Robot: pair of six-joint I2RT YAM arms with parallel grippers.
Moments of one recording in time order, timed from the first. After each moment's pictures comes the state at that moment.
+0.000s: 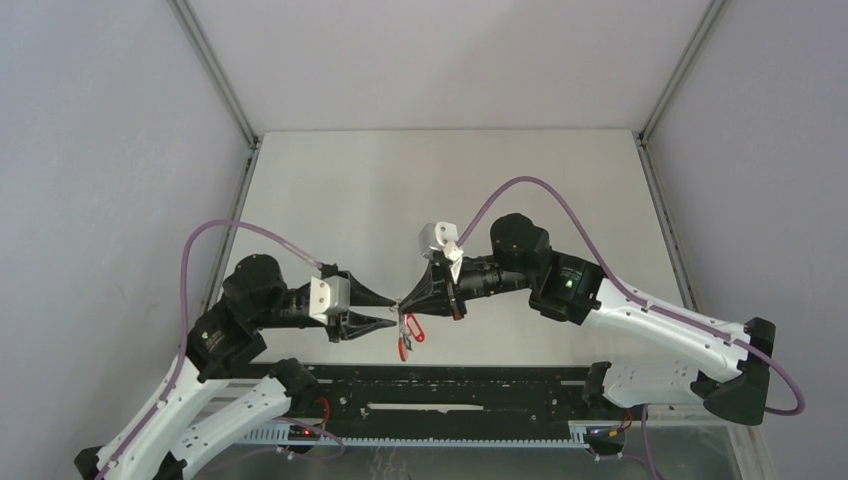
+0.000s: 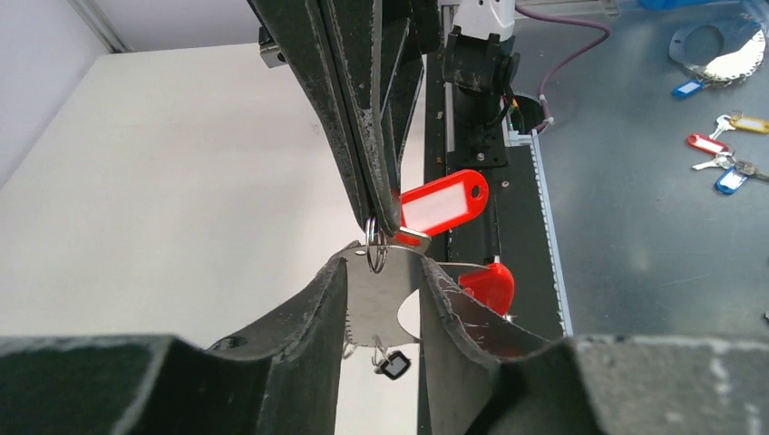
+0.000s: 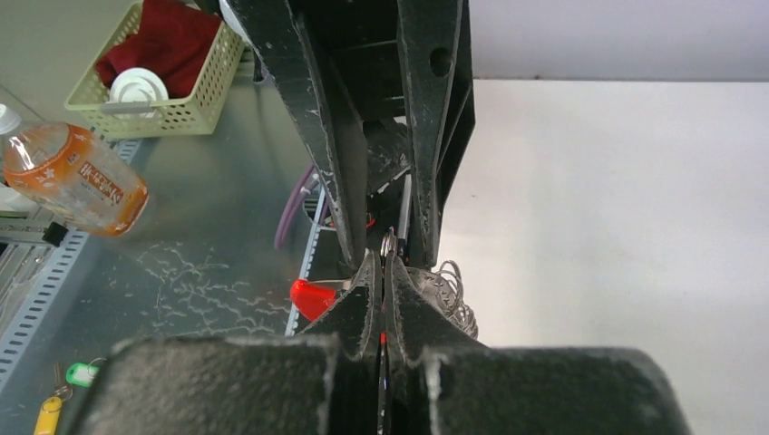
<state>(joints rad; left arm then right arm) -0.72 0.54 0.87 -0.51 0.76 0.23 1.09 1.16 1.13 -0.11 -0.62 0.00</state>
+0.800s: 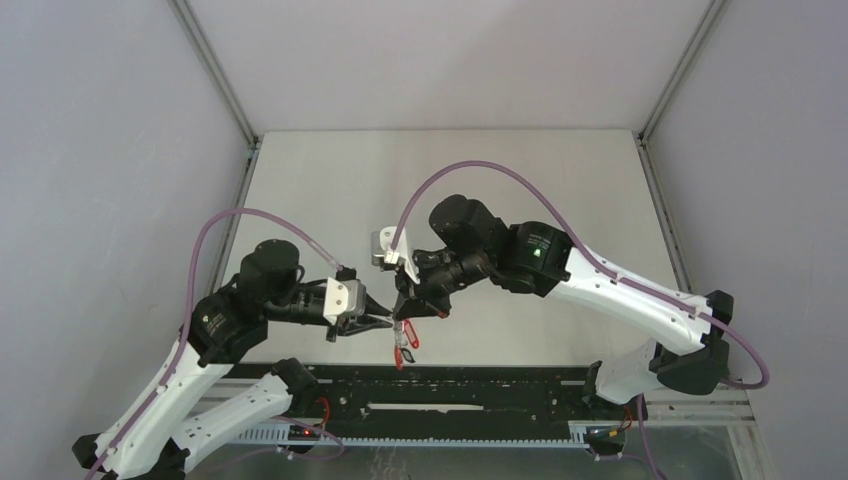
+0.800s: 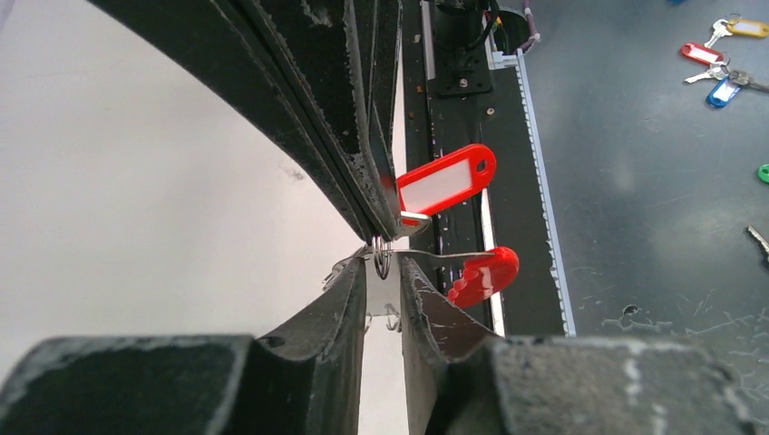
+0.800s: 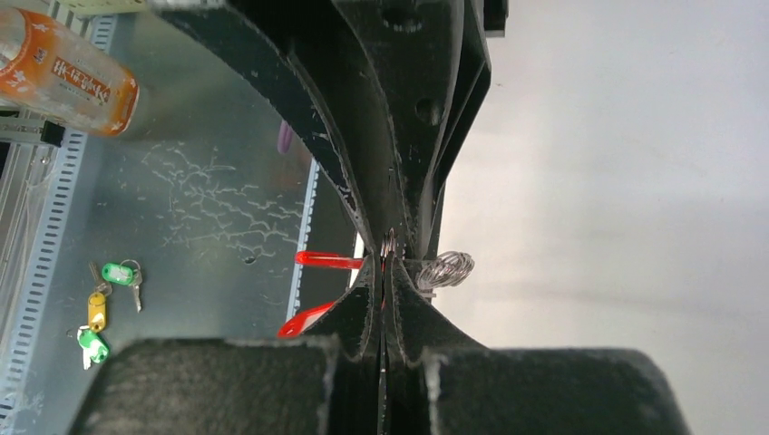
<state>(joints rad) -0.72 0.67 1.02 -0.81 0.78 0.45 1.16 1.43 1.60 -0.76 -0.53 -0.17</state>
